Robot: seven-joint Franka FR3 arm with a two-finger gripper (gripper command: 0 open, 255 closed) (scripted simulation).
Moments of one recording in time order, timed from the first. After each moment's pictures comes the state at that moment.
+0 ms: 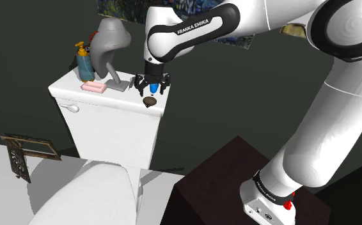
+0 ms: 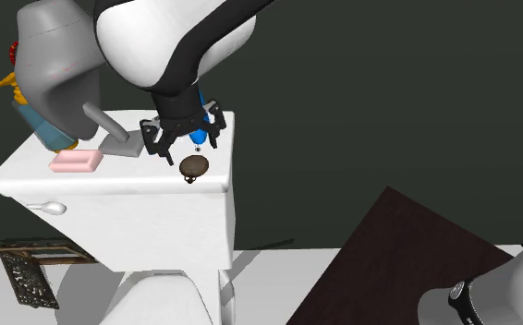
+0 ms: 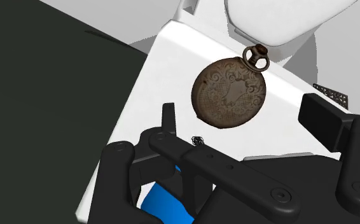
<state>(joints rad) 0.04 0.20 0.25 -1.97 -0.05 2.17 0.57</state>
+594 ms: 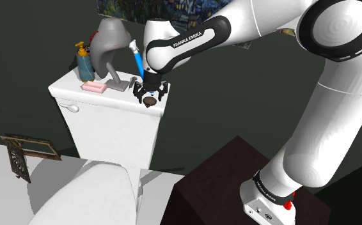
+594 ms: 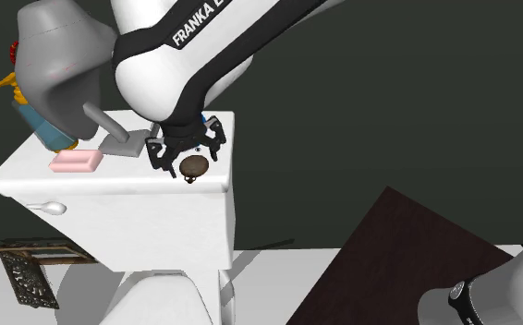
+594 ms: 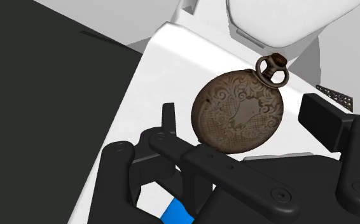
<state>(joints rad) 0.05 0.25 0.25 -2.00 -0.06 2.25 0.59</state>
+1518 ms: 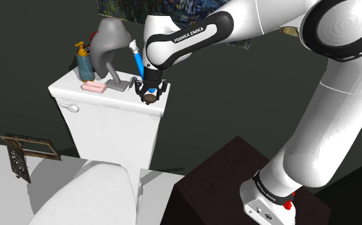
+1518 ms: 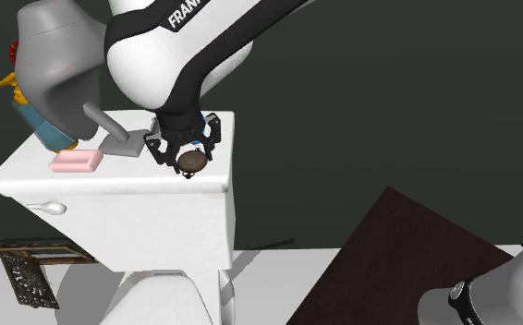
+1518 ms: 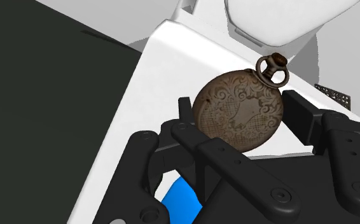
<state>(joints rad) 0.04 0.24 0.25 -1.99 -0.06 2.22 0.58</state>
